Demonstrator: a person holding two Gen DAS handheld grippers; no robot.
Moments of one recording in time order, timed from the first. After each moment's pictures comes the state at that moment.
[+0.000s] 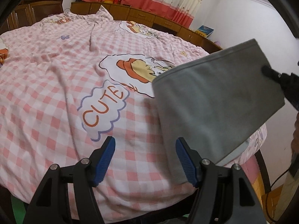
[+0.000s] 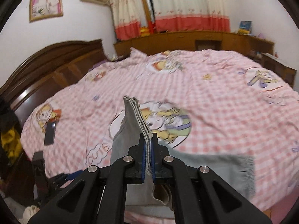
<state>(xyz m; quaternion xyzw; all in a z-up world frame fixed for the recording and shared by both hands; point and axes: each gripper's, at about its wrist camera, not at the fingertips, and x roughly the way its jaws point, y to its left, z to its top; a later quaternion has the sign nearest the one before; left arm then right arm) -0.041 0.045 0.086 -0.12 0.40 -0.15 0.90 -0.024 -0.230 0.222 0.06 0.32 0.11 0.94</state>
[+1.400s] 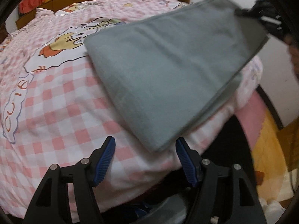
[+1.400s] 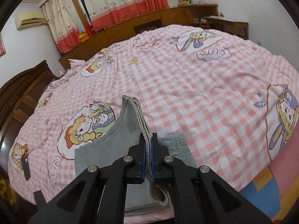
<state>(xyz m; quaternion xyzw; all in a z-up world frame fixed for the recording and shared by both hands) -0.048 -0.111 0.029 0.08 0.49 -0.24 0.83 -0.018 -0.393 0.170 0.18 0.37 -0.06 0.91</state>
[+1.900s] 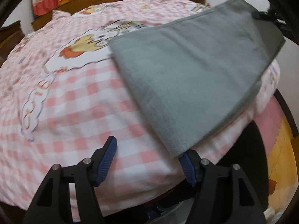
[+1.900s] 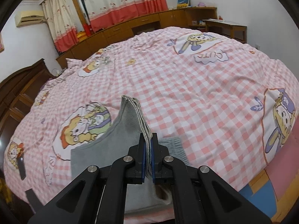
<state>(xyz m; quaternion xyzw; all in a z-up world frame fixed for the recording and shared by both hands) -0.044 -0.099 0.033 0.10 0.48 -0.17 0.85 -0.015 -0.395 0.166 0.17 0.38 -0.08 0.91</state>
